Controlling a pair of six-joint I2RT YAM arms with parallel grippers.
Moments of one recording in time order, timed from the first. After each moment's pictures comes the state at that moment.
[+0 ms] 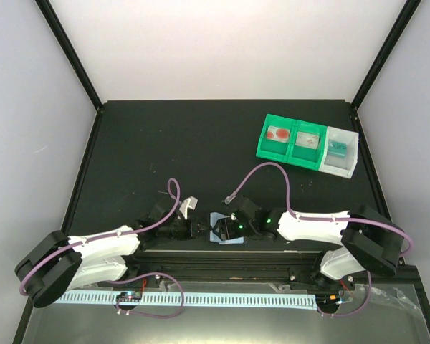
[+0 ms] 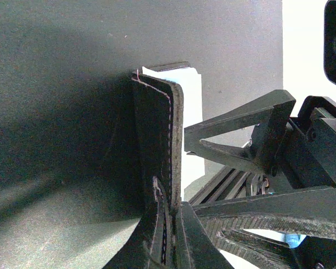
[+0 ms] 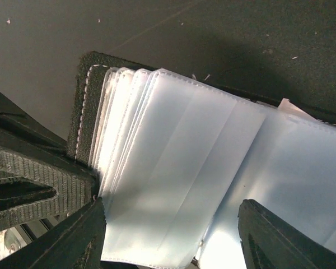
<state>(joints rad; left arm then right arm) -0.77 1.08 0.21 0.24 0.46 -0.99 1.07 1.43 0.62 -0.08 -0.13 0.80</state>
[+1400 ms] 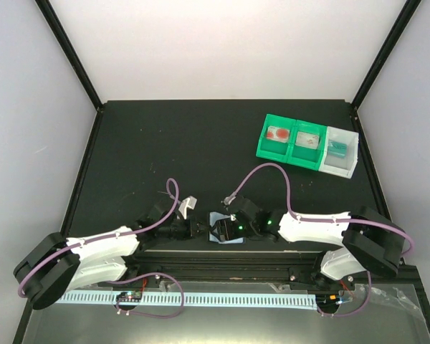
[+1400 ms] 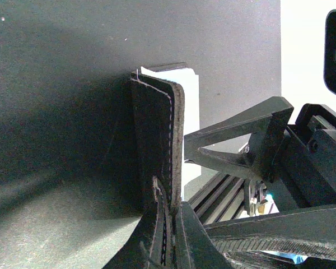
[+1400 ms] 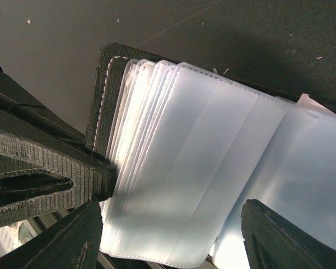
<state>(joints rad) -0.77 1.06 0.21 0.24 0.46 -1.01 1.08 1.41 0.61 -0.04 -0.14 0.81</state>
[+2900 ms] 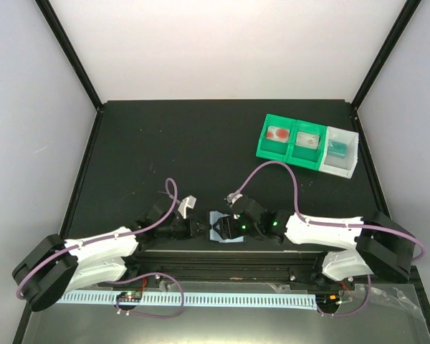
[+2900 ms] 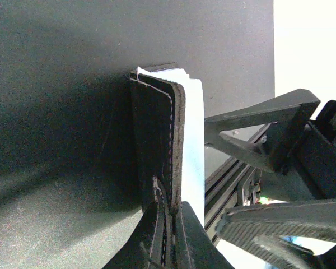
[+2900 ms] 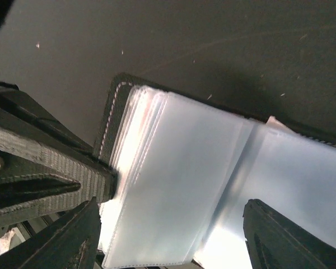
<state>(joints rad) -0.77 1.04 0.21 0.24 0.45 -1.03 1.09 1.32 0.60 -0.08 -0.04 0.76</state>
